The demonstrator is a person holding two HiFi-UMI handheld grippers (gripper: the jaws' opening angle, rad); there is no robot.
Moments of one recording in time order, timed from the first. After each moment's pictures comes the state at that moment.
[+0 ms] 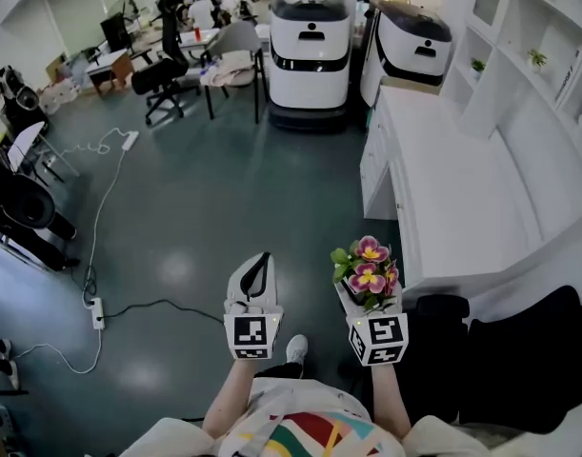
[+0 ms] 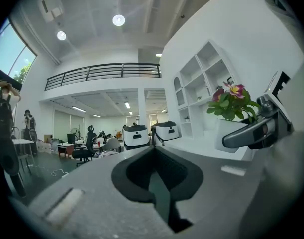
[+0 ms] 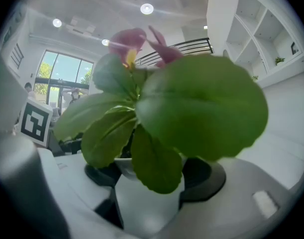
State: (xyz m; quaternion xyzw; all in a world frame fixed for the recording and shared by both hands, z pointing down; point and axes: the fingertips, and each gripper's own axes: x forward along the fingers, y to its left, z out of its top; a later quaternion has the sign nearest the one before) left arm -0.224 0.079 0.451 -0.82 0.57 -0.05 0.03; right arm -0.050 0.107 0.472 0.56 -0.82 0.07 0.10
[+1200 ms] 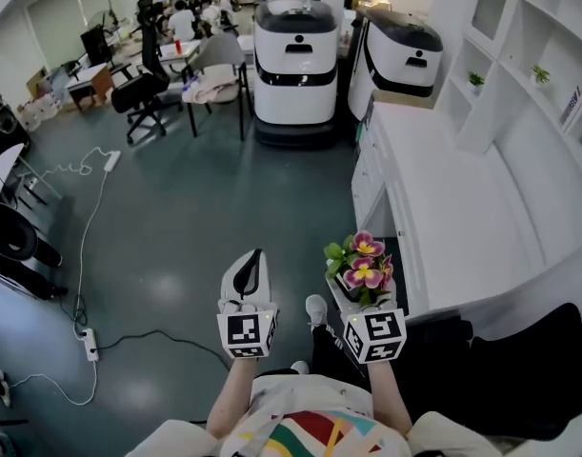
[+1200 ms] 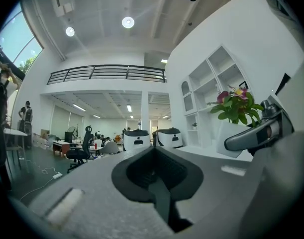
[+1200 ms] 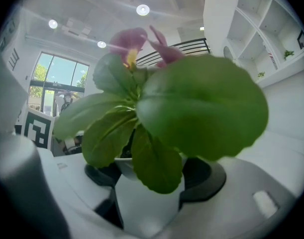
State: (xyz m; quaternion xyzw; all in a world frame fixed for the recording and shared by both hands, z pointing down) left arm -0.253 -0.049 0.440 -0.82 0.56 0.00 0.02; right arm -0.083 -0.013 0.455 0.57 -0.81 0.07 0.07
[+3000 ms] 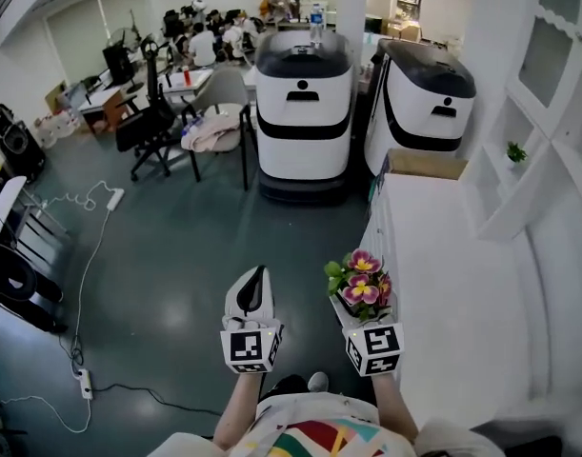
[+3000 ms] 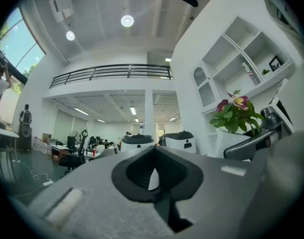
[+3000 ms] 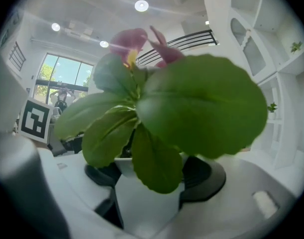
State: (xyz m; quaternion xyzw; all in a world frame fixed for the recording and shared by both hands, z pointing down) left arm -0.117 -0.387 0.413 -0.80 0.60 0.02 0.04; right arm 0.054 -0.370 0.449 0.53 -0.84 0.05 0.08
